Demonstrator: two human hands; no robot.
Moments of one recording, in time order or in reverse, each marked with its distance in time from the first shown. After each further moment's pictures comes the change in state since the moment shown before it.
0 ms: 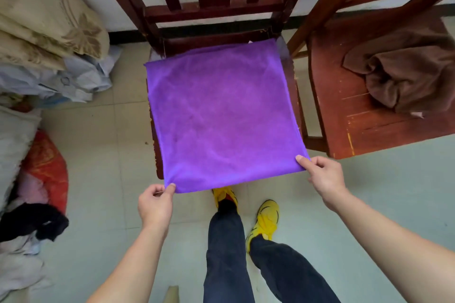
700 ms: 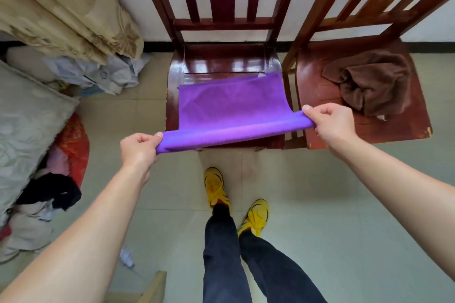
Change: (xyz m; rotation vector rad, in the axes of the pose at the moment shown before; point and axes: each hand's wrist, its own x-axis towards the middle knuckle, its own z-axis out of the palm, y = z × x) left_hand -0.086 0.076 -0.073 -0.194 0.032 0.136; right_hand -0.050 -0.112 -0.084 -0.108 0.066 -0.336
